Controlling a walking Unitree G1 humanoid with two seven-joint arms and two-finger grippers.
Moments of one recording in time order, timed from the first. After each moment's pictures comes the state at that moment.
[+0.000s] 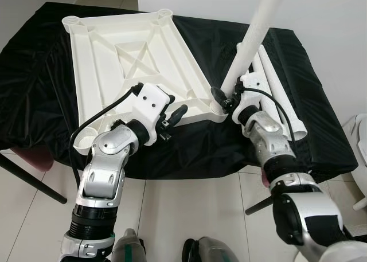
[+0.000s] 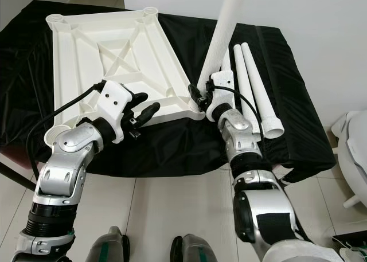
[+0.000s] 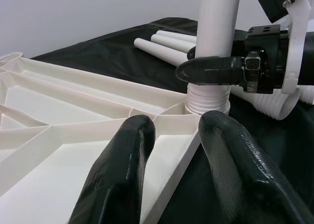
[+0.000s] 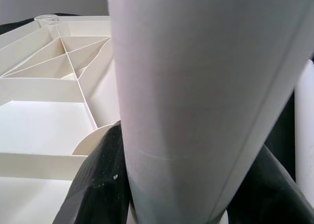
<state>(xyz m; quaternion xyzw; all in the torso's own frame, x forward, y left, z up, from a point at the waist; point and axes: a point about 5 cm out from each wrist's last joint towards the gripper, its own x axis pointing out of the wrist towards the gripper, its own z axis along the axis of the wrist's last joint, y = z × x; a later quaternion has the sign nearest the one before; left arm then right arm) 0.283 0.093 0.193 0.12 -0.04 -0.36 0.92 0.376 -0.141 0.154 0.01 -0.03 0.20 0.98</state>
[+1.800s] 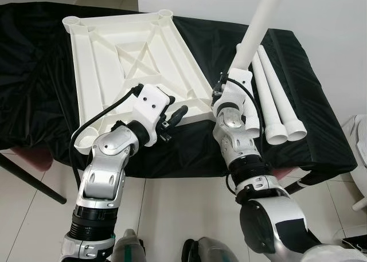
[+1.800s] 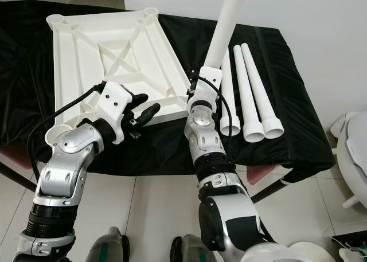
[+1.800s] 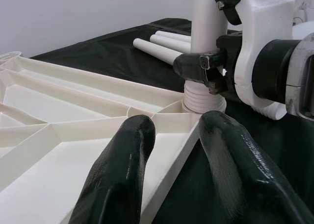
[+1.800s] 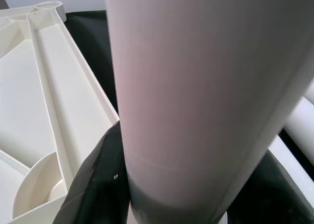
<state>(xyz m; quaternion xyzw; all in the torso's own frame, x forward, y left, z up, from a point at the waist) 0.282 0.092 0.192 0.11 -0.04 -0.37 0.92 0.376 -0.098 0.163 0.07 0.02 -0.11 0.99</state>
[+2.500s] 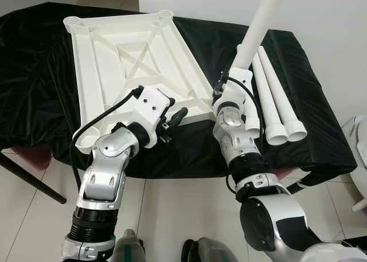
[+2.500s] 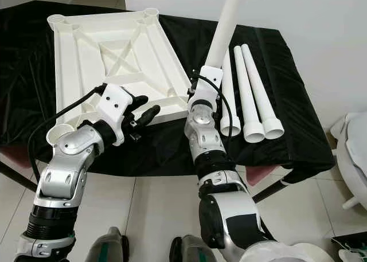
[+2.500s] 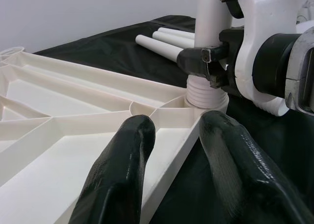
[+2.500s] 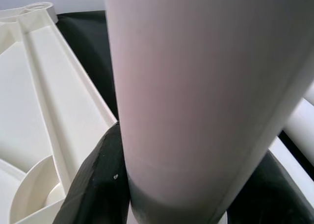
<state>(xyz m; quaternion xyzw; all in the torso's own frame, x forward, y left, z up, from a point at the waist) 0.281 0.093 0.189 0.11 -0.04 -0.36 0.92 0.375 -0.098 0.159 0.07 0.03 -0.14 0.99</state>
